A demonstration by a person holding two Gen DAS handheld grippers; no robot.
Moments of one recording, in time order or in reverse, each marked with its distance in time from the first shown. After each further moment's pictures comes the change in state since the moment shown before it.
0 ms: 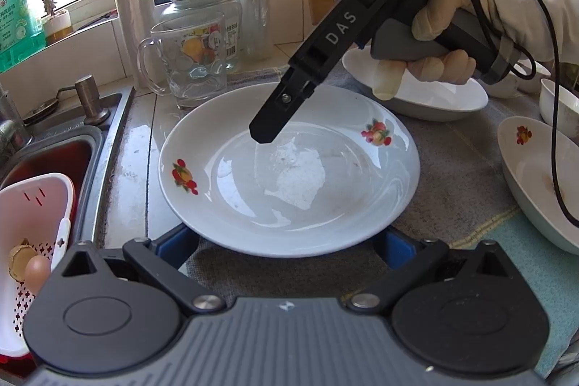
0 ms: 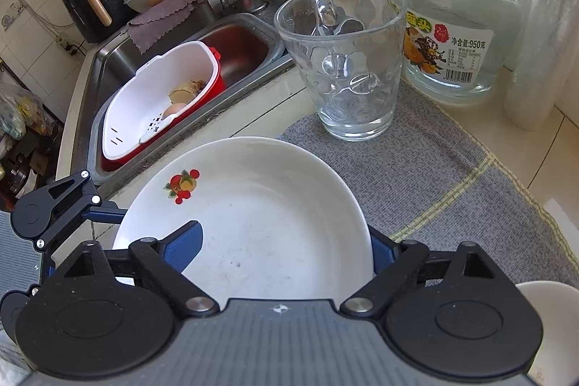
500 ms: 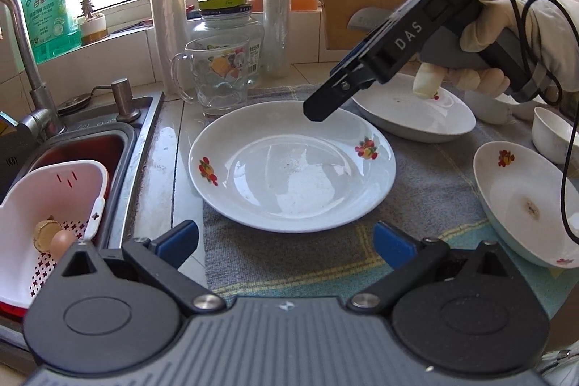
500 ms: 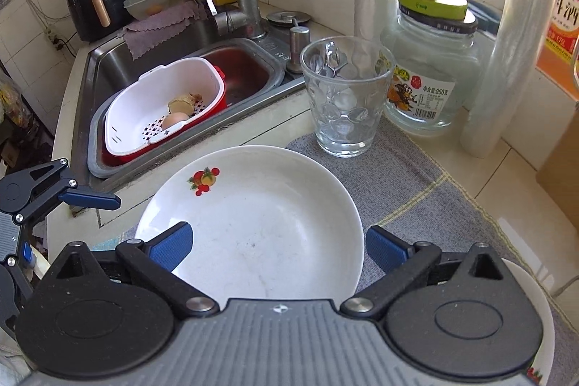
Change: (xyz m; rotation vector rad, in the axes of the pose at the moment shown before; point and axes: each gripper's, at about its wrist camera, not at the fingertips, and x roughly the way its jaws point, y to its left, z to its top) left arm -0.050 -0.012 -0.005 -0.082 -0.052 0.052; right arm -0.065 0.055 -0.027 -0.105 -0.111 -0.173
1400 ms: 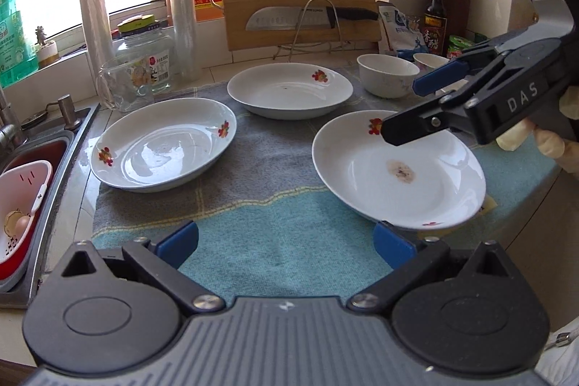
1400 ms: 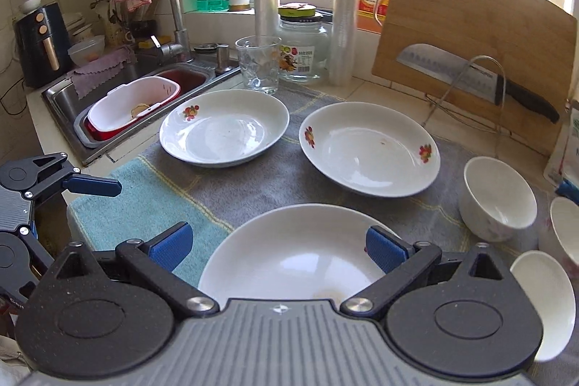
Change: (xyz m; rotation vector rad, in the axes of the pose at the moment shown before) left arm -0.053 -0.120 -0.033 0.093 0.003 -0.087; right arm -0.150 0.082 -0.196 0.273 -0.174 -0.318
